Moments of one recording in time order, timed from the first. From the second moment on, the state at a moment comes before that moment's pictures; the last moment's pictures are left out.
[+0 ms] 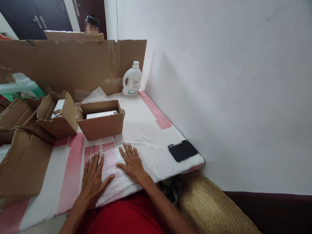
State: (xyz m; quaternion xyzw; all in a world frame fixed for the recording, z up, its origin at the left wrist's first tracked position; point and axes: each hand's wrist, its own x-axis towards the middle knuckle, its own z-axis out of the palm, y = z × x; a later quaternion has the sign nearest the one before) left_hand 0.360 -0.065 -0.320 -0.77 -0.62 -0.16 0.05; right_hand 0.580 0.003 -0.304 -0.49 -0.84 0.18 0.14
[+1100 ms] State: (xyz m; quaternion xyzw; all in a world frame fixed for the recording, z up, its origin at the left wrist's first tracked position) left_hand 0.324 -0.120 -0.276 -0.72 -0.56 -0.39 -0.13; right_hand 0.645 -0.047 -0.279 -0.41 -0.75 0.33 0.40
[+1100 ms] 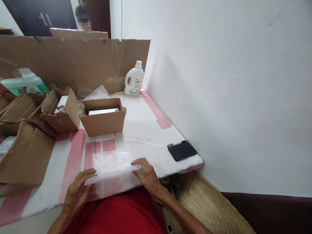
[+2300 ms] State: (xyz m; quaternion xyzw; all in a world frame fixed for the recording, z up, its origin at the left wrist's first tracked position) left_hand 0.367 -0.059 -0.326 -0.77 -0.60 -0.20 0.10; right_hand 0.584 -0.022 -0.317 -0.45 -0.87 0.10 0.17
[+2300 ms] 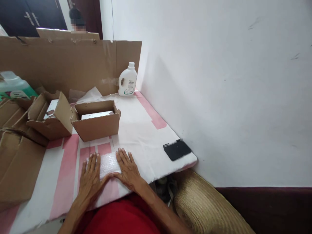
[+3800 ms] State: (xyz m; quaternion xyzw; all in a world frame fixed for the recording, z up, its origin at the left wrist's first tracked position) left_hand 0.410 -0.062 -0.276 -0.64 -0.62 -0.35 -0.29; right_hand 0.591 -0.062 -0.303 -0.59 -0.64 0.23 0.43
